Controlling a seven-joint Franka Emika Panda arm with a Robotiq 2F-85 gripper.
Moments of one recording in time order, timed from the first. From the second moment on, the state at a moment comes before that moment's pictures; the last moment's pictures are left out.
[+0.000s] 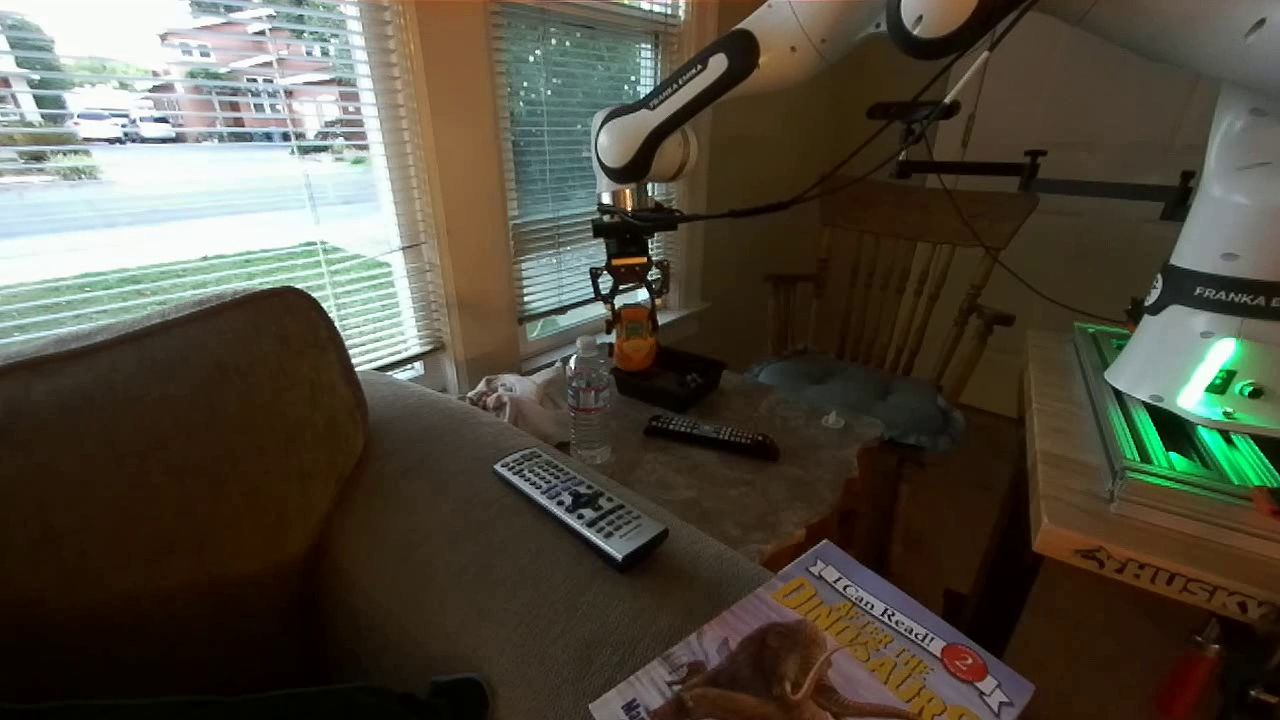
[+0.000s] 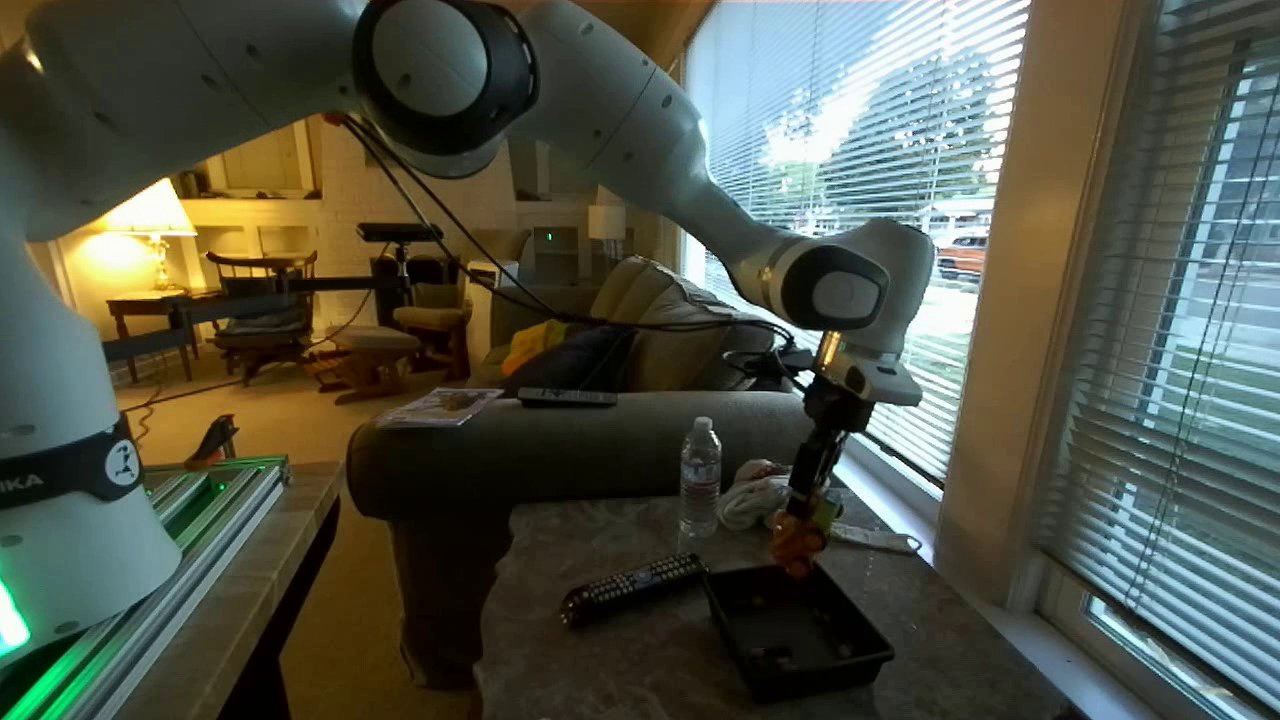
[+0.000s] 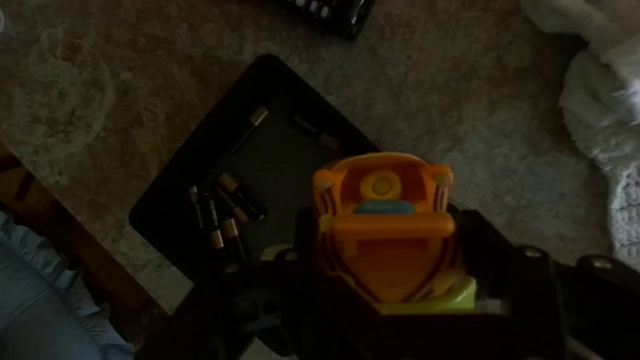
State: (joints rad) arm 0.08 1.11 -0.09 -1.06 0.16 2.00 0.84
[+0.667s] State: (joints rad) arm 0.02 1.10 -0.05 -1.00 0.17 2.01 0.77
